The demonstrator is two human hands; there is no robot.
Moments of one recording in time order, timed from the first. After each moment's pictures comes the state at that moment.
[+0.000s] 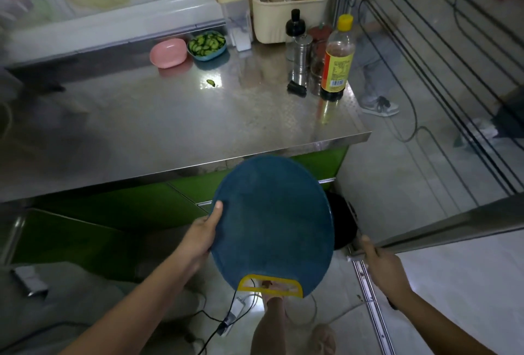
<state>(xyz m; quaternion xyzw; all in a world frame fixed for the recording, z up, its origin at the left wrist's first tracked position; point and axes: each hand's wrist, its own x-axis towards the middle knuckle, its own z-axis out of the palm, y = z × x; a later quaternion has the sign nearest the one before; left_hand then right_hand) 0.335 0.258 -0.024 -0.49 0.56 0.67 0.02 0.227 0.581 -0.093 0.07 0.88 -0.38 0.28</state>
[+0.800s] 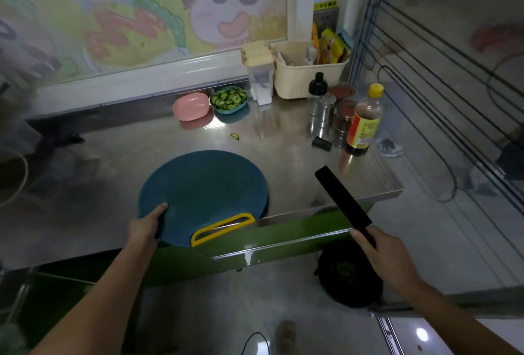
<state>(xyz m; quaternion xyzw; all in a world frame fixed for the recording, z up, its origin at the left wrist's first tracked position) 0.292 0.006 -0.010 -0.62 0.48 0.60 -0.18 0.150 0.448 -0.008 -0.12 0.92 -0.34 0.15</state>
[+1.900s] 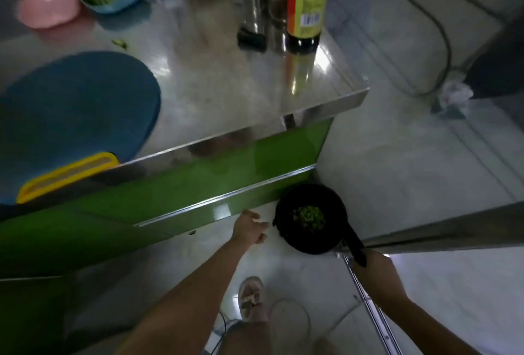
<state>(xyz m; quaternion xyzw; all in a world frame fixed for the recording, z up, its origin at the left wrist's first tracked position) 0.191 0.292 -0.298 -0.43 0.64 0.60 0.20 0.191 0.567 -0.245 0.08 0.92 -0.25 0.28</state>
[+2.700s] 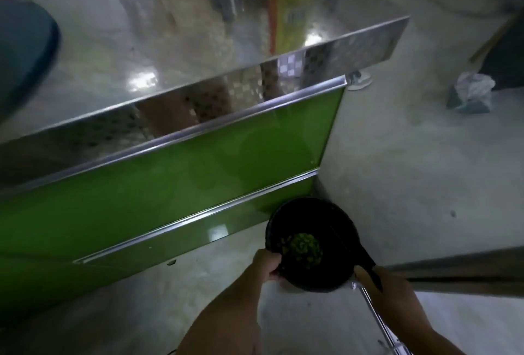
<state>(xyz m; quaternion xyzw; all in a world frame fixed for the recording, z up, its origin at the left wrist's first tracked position) 0.143 0.342 -0.531 -0.46 0.60 0.57 0.34 0.153 0.590 -0.420 0.04 0.94 -0.28 0.21</state>
